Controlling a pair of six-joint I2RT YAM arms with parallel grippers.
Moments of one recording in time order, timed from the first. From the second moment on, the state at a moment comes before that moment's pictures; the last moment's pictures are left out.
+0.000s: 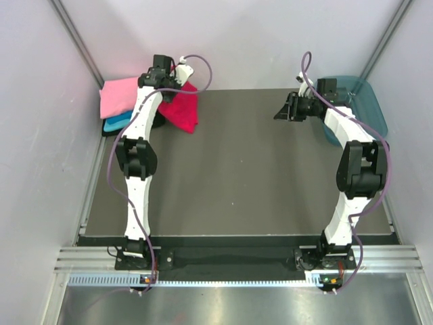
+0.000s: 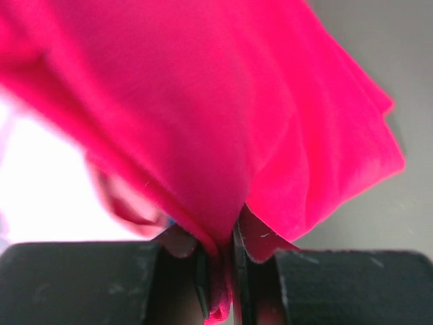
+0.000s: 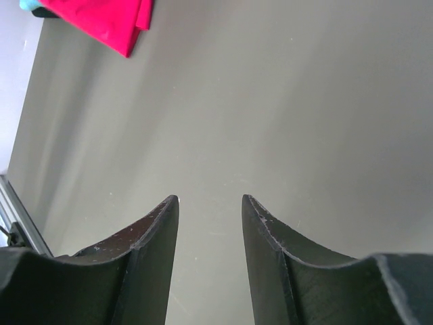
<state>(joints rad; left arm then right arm) -0.13 2.42 2.56 -0.95 -0.01 0.61 0.02 1.93 1.60 -0.41 -0.77 0.11</state>
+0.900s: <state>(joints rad) -0.04 2.26 2.60 -0.75 -0.18 0.52 0.05 1.93 1.57 -0.38 -0.77 0.13</state>
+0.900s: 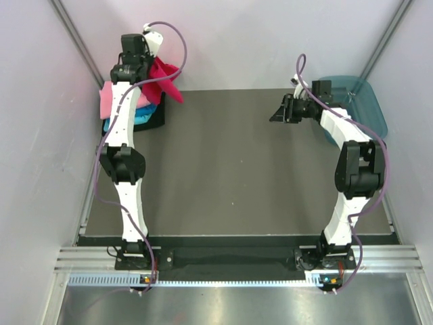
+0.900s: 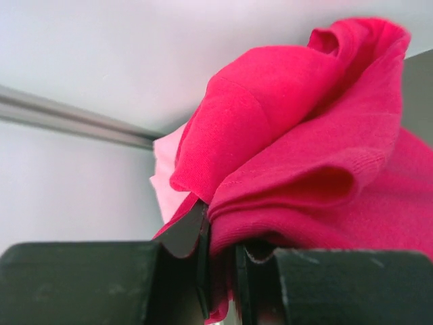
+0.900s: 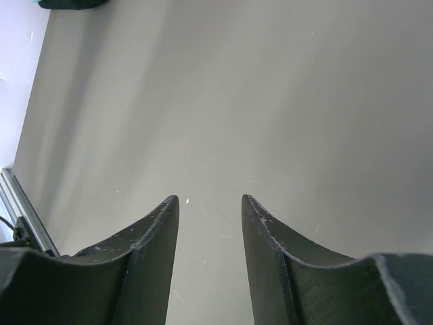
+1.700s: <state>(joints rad) 0.09 2.23 2.60 -0.98 -0.06 0.42 0.07 1.95 1.59 -0.38 -0.76 0.12</state>
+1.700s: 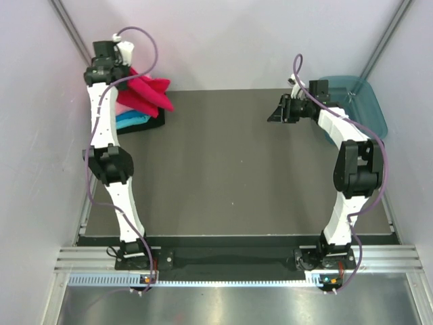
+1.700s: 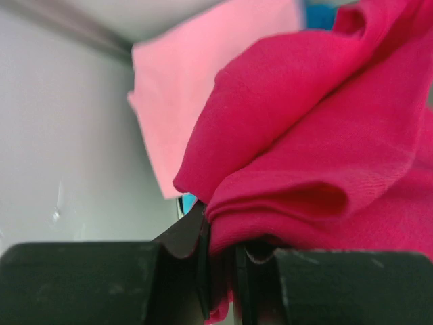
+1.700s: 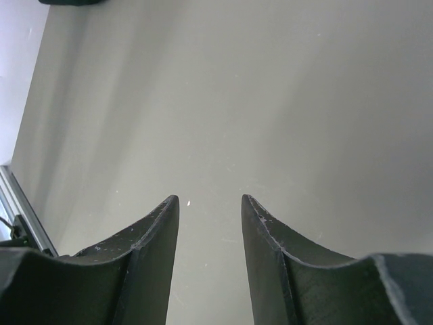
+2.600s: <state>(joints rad) 0.25 2.51 2.69 -0.80 -0.26 0.27 0.11 1.94 1.54 -0.39 -0.73 0.09</state>
